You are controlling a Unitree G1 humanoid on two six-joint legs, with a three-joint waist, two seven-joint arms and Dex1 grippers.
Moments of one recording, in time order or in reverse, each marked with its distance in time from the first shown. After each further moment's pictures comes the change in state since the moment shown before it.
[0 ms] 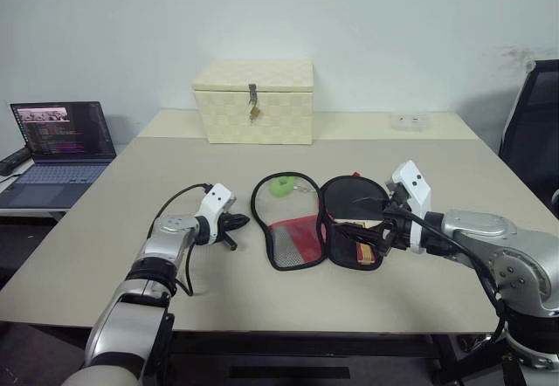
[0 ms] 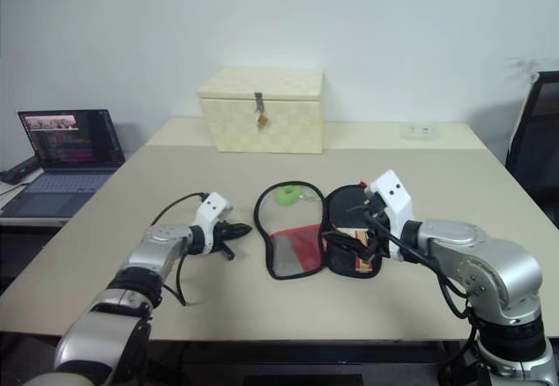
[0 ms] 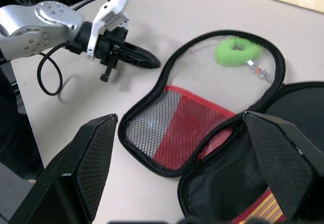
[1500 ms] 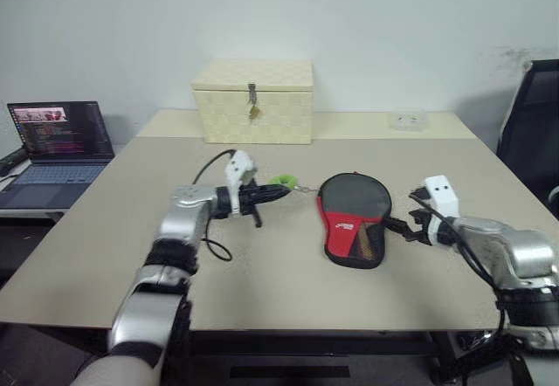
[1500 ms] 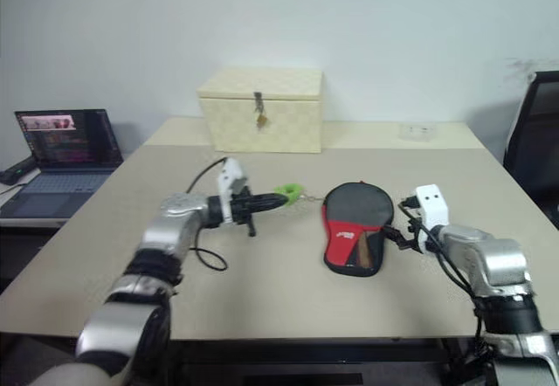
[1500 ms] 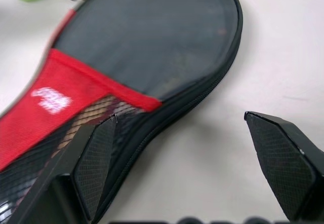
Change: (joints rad) left arm 0.028 -0.038 0.103 -0.410 -0.160 0.109 -0.308; right arm -0.021 -0.018 0.043 0.624 -0.258 -0.250 -0.164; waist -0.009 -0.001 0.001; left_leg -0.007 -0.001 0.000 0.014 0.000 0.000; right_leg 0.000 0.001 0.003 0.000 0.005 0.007
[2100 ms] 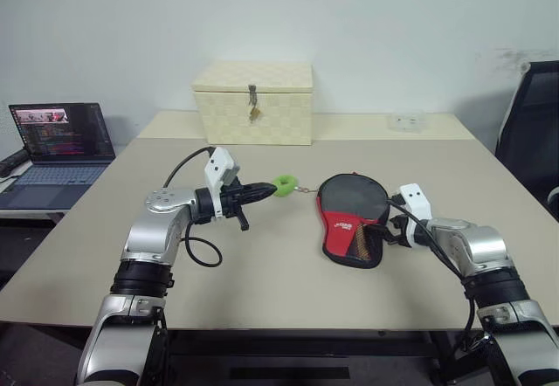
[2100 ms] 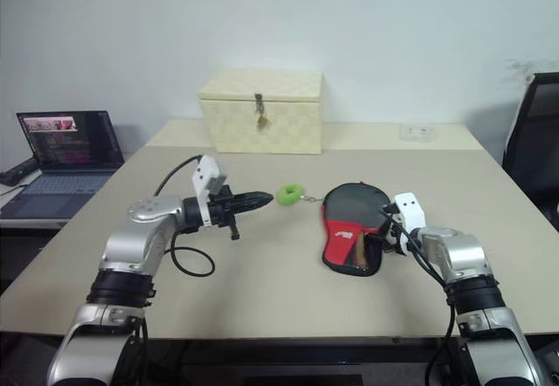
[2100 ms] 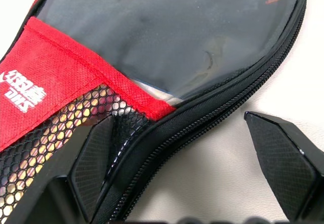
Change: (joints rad) left arm 0.106 0.063 0.011 -0.295 -0.069 0.182 0.104; right arm -0.105 0.071 0.101 0.262 -0.129 -0.129 0.131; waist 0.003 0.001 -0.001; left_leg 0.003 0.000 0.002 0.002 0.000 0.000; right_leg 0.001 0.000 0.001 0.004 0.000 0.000
